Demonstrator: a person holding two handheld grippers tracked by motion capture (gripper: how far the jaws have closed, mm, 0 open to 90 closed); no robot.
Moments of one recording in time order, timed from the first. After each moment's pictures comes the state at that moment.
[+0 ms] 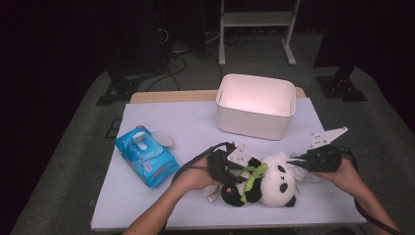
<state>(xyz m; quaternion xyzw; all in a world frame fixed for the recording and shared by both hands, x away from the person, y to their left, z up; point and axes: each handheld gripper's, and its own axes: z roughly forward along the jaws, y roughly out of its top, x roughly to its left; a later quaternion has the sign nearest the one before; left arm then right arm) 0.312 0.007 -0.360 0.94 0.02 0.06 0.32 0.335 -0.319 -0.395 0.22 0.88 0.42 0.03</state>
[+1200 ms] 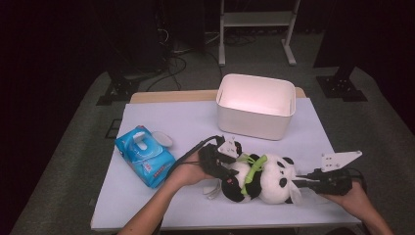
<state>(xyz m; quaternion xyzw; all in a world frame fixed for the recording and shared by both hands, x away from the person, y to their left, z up) 0.327 0.028 -0.358 0.94 0.06 0.07 0.32 0.279 -0.326 -0.407 0.20 0.87 0.44 0.04</state>
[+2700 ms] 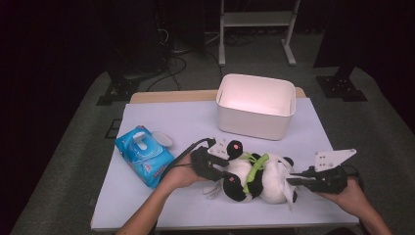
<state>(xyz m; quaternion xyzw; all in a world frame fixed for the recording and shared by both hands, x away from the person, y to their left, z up) 0.328 0.049 -0.370 0.94 0.07 0.05 0.34 0.276 -0.306 -0.390 0.18 0.88 0.43 0.07</state>
